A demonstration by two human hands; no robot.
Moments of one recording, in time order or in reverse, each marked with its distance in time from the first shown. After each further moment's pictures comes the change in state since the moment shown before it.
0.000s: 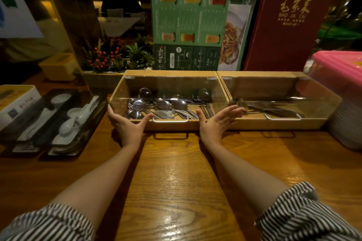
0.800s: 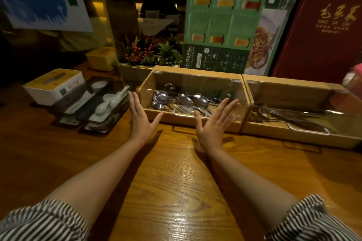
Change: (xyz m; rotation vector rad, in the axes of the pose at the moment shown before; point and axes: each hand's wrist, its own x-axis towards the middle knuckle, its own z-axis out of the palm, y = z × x) left_hand -0.018 0.008 -0.055 0.297 -0.158 0.198; right_hand -0.043 -0.029 0.014 -0.122 -0.024 -0.368
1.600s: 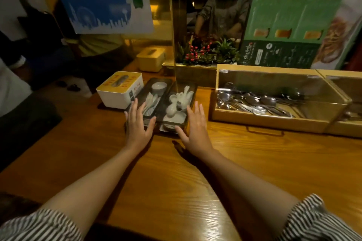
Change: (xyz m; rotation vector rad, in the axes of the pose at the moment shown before) left_hand 0.036 -0.208 -0.176 0.136 0.010 0.158; right_hand -0.088 -0.220 0.145 0.165 -0.446 -0.241
